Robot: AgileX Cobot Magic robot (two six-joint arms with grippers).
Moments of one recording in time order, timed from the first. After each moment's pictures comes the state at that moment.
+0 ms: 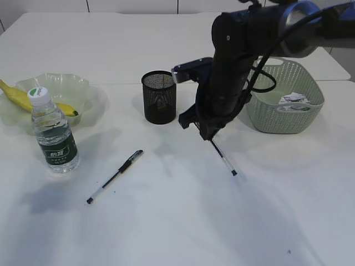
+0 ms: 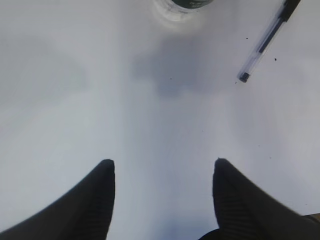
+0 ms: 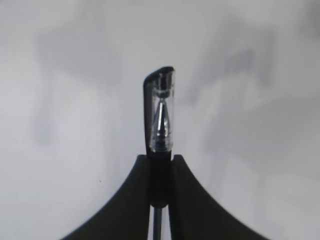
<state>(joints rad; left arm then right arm) 0.00 1.22 -0.82 -0.23 0.91 0.02 0.43 2.16 -1.73 0.03 1.03 -0.08</state>
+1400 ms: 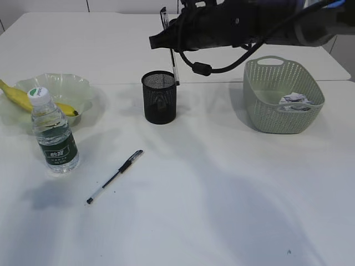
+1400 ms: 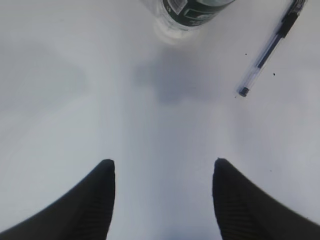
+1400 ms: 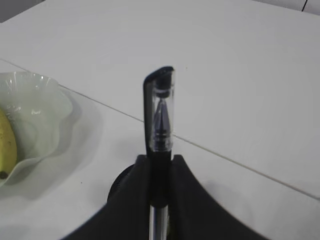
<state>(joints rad) 0.00 1.22 -0.82 -0.23 0.87 0.02 0.43 2.07 -1.70 0.11 0.15 -0.16</state>
